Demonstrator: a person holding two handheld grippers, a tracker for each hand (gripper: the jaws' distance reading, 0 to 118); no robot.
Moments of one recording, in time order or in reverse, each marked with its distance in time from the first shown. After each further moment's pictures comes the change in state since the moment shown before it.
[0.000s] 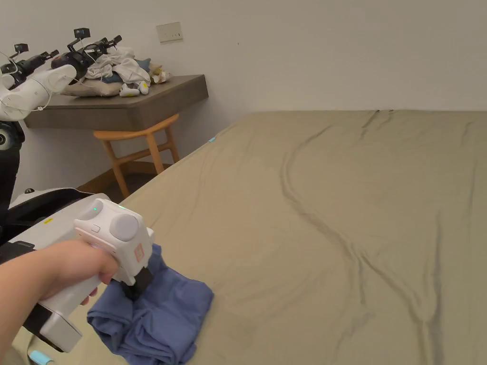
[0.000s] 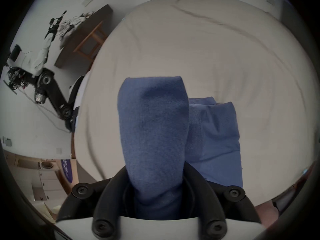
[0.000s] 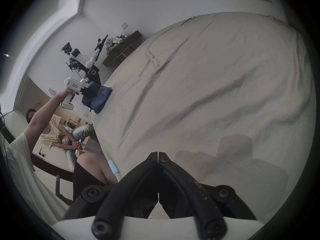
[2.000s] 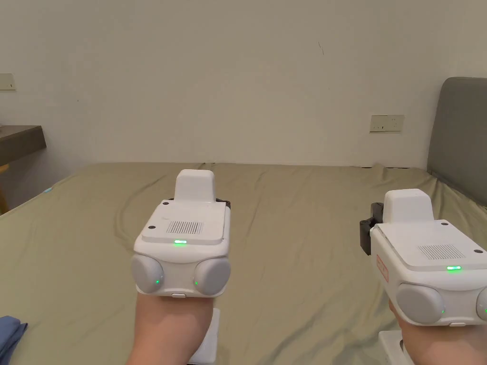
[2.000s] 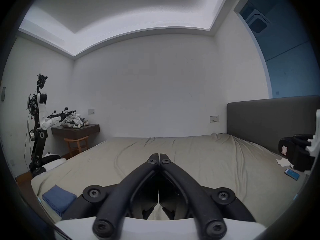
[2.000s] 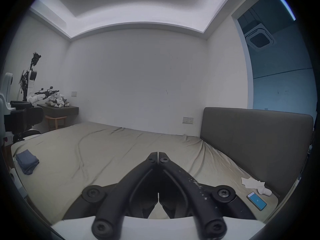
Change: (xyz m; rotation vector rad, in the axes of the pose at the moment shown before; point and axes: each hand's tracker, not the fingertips) left arm 0.392 -0.109 0.370 1.276 -0.220 0.251; right arm -0.134 0.019 0.164 0.939 -0.937 0.244
